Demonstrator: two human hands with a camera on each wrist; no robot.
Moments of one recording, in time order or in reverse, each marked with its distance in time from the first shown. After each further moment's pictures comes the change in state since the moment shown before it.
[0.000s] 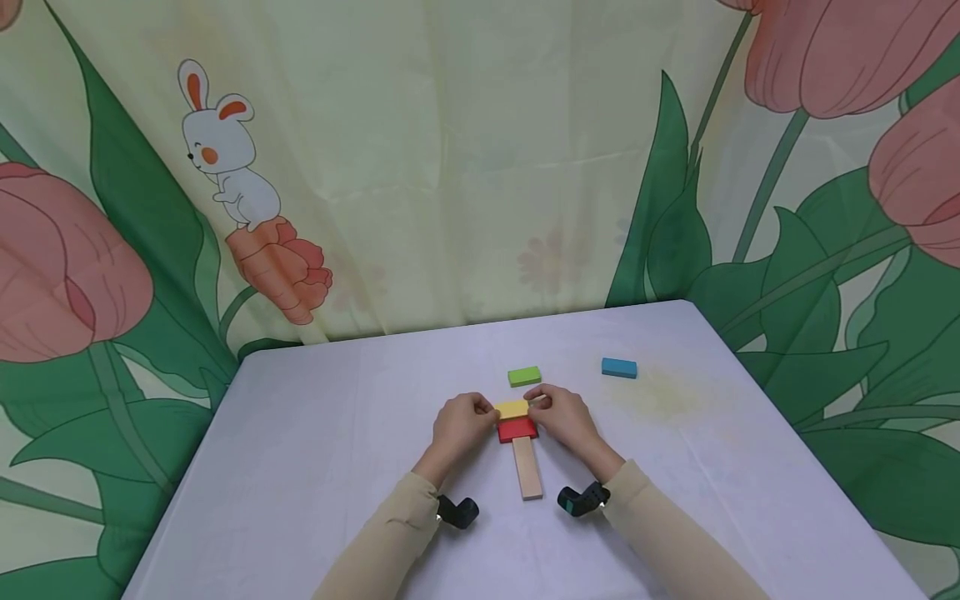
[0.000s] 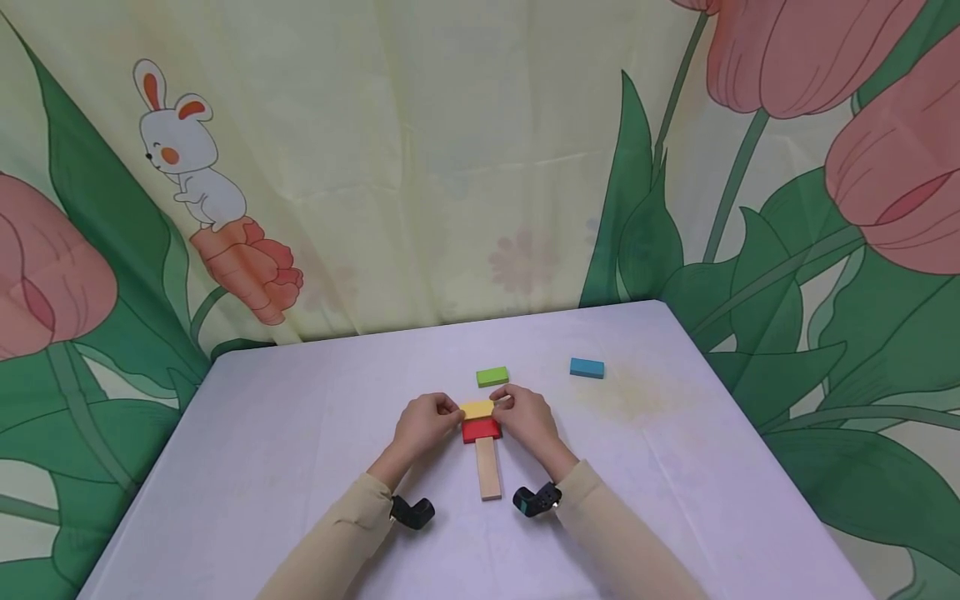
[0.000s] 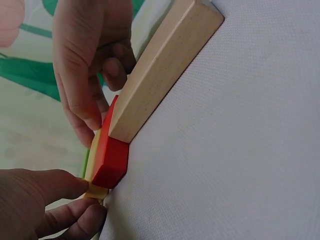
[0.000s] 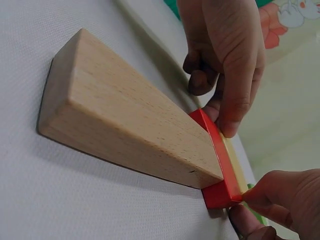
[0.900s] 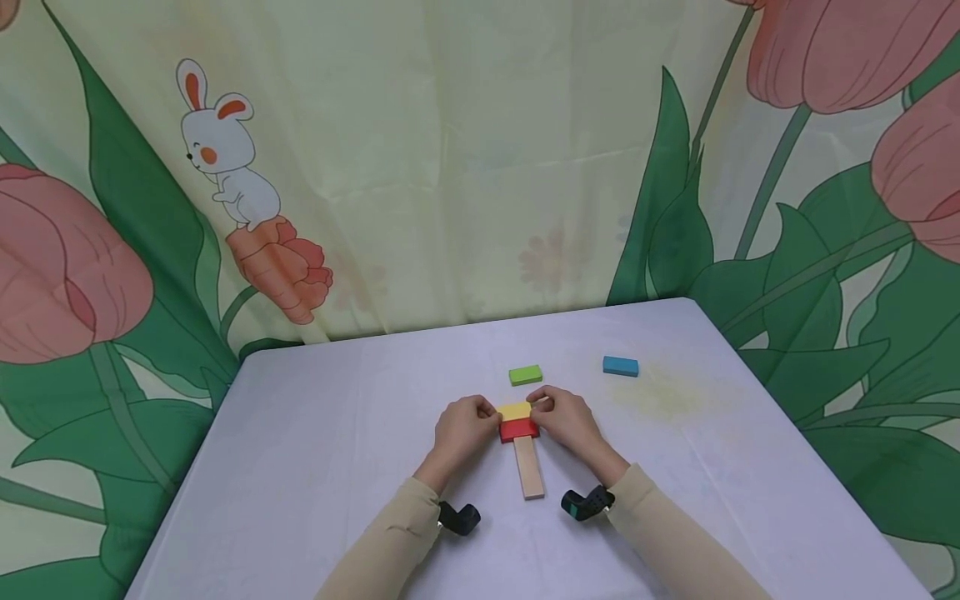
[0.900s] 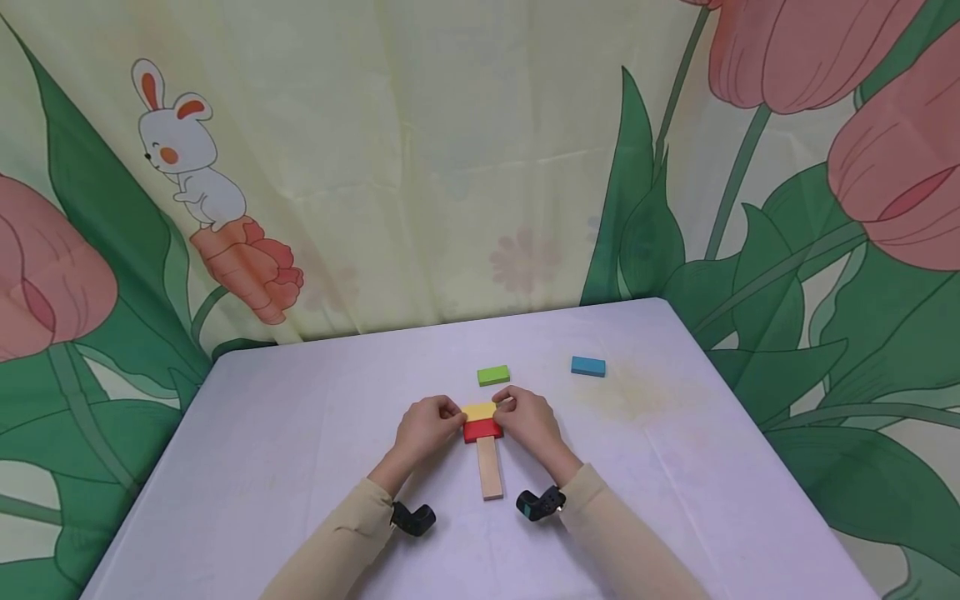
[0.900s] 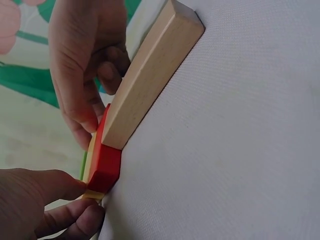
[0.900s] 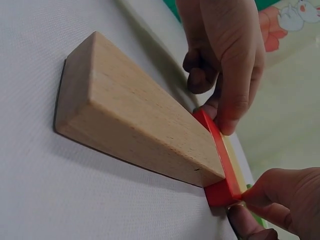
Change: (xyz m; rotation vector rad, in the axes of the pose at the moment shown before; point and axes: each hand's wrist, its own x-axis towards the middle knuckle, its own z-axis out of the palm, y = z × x) left_hand -0.009 0.000 0.002 0.014 0.003 0.001; right_hand -0.007 -0.001 -0.001 0.011 0.000 0.010
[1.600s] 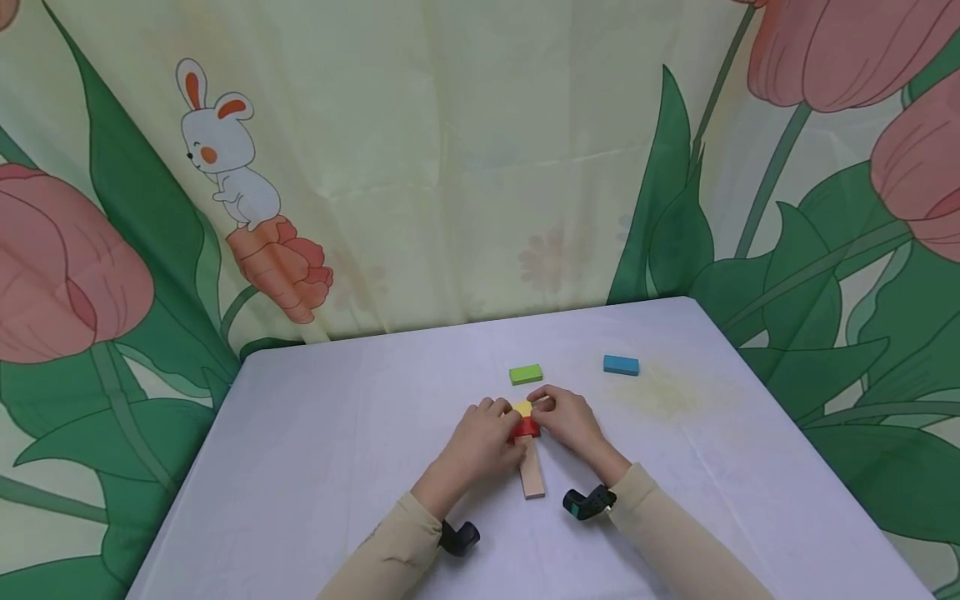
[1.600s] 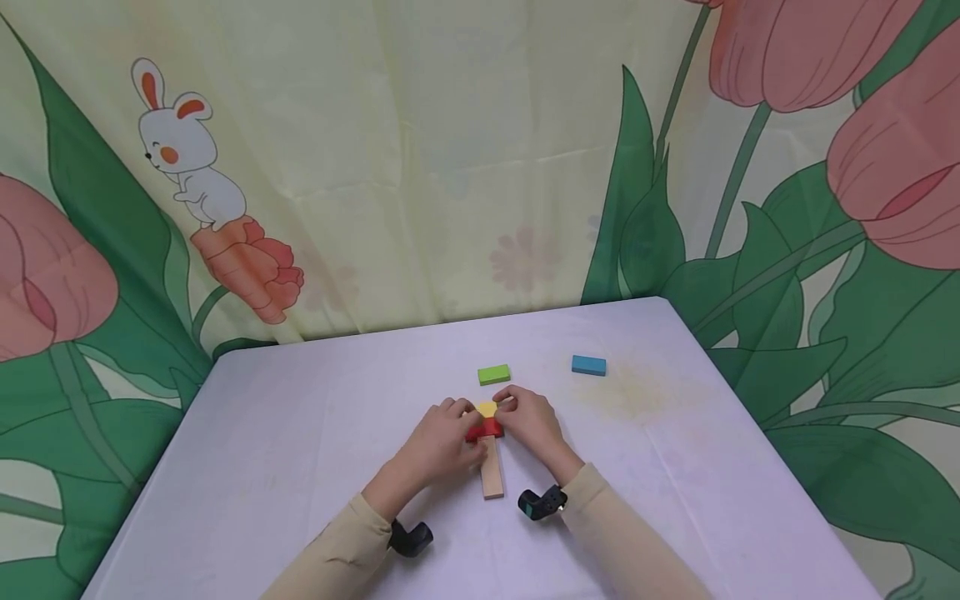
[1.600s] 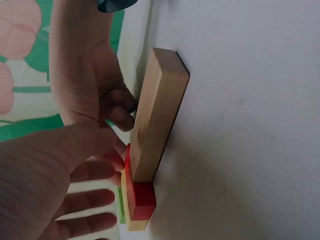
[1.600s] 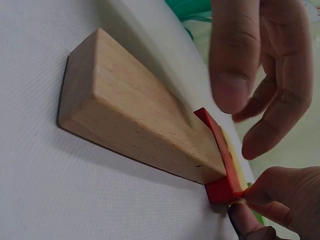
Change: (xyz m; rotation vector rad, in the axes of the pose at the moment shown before) left_hand -0.027 0.023 -0.002 0.597 -0.070 0.543; right_hand 0.001 0.004 -0.002 -0.001 0.005 -0.040
